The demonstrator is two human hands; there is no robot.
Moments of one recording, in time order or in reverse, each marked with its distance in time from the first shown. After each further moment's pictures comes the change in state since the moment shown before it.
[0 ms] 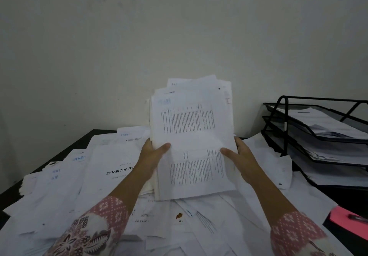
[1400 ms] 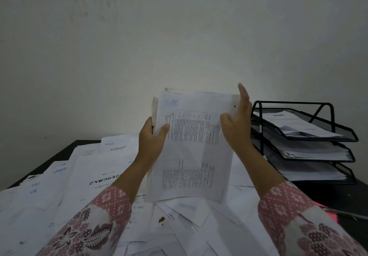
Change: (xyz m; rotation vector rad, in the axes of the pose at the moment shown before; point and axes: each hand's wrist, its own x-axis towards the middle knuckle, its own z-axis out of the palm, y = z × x) left_hand -0.018 0.051 0.056 0.094 0.064 0.533; right_hand 0.000 -0.094 -0.022 -0.277 0.459 -0.607
